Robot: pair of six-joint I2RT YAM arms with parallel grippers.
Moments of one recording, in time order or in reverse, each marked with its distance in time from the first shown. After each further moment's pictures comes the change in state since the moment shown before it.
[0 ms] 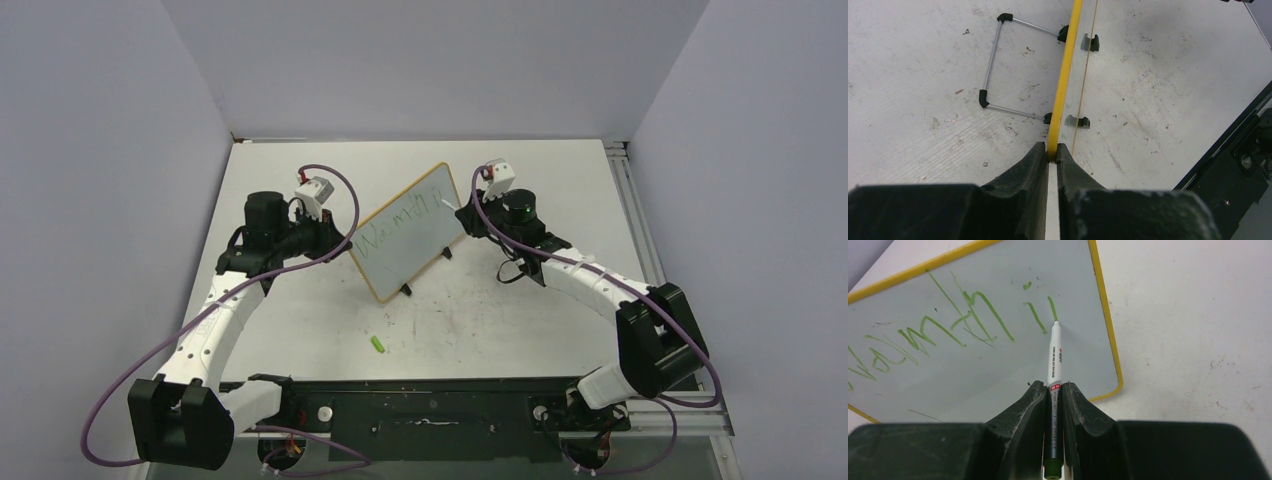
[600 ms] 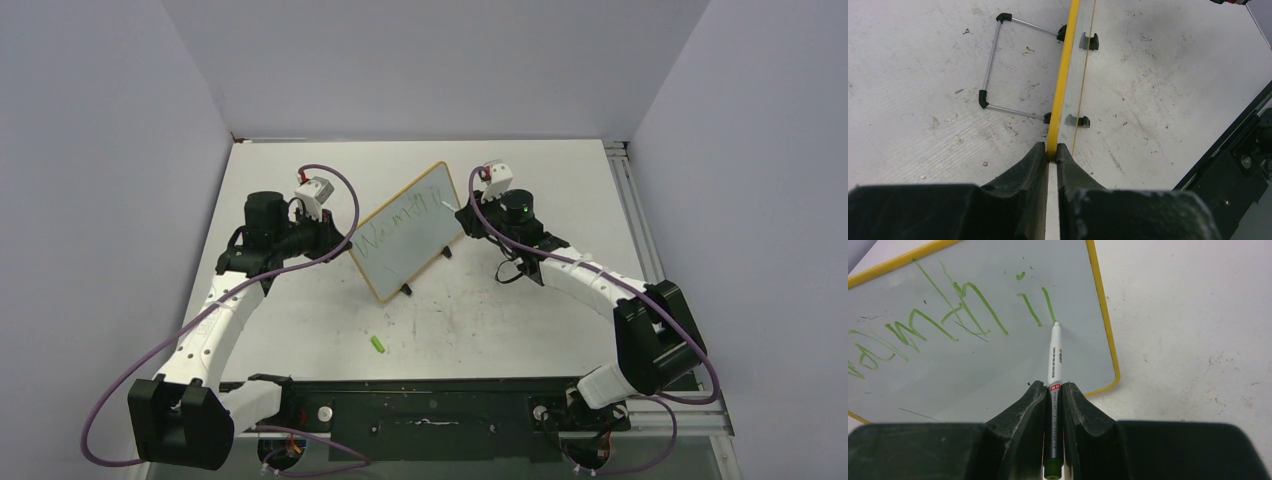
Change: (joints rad) left arm 0.000 0.000 0.000 0.000 0.000 0.000; right arm 0.005 0.012 -0.016 -0.010 0.015 -0.009
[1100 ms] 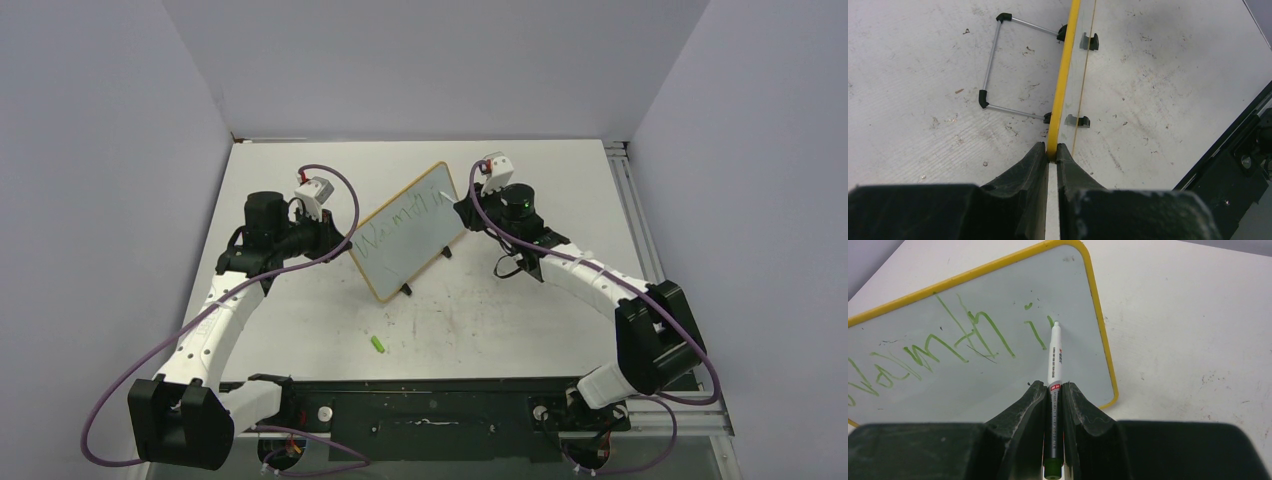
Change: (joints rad) left arm 0.000 0.000 0.000 0.000 0.000 0.000; right arm 0.000 0.003 0.048 0.008 0.004 -0.006
